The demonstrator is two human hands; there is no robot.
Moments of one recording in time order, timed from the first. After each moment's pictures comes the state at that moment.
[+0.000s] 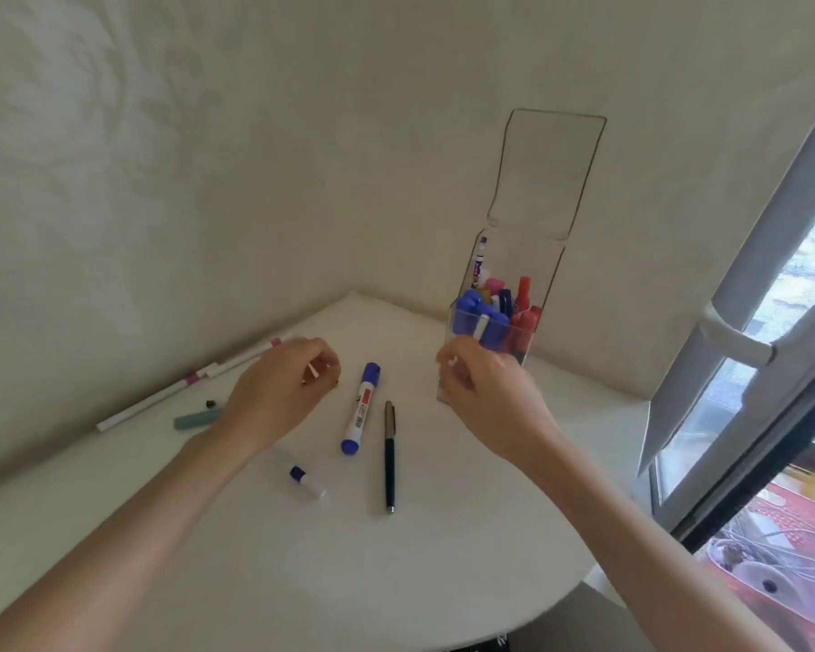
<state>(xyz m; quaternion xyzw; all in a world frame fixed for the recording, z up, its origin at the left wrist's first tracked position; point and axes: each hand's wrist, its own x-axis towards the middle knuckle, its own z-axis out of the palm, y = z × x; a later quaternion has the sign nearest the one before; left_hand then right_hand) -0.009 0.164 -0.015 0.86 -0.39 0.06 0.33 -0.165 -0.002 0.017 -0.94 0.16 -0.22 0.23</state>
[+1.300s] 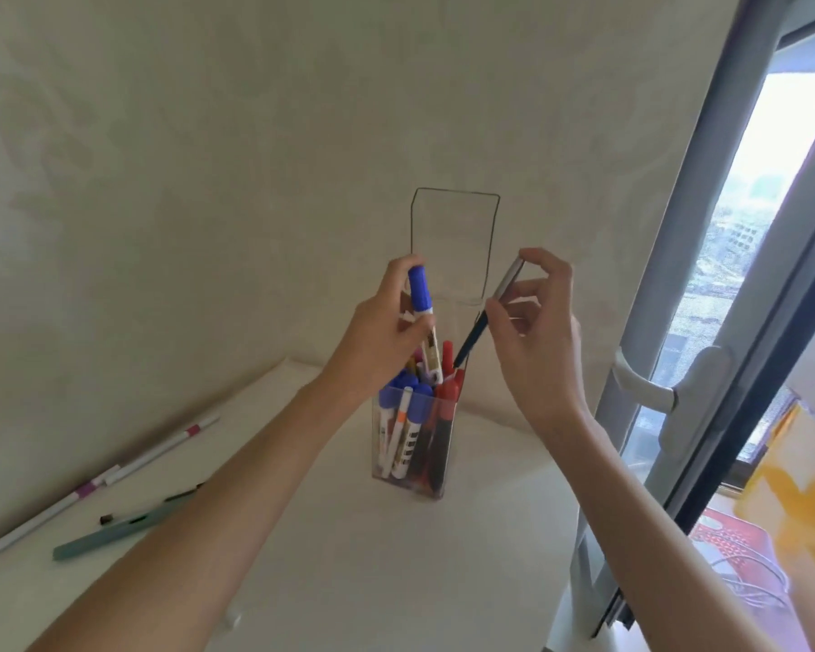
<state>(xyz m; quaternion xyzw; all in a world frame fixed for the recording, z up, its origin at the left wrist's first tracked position) -0.056 0.005 0.095 0.70 -0.50 0.04 0.51 -0.182 -0.083 0.092 -0.75 0.13 -0.55 0.34</state>
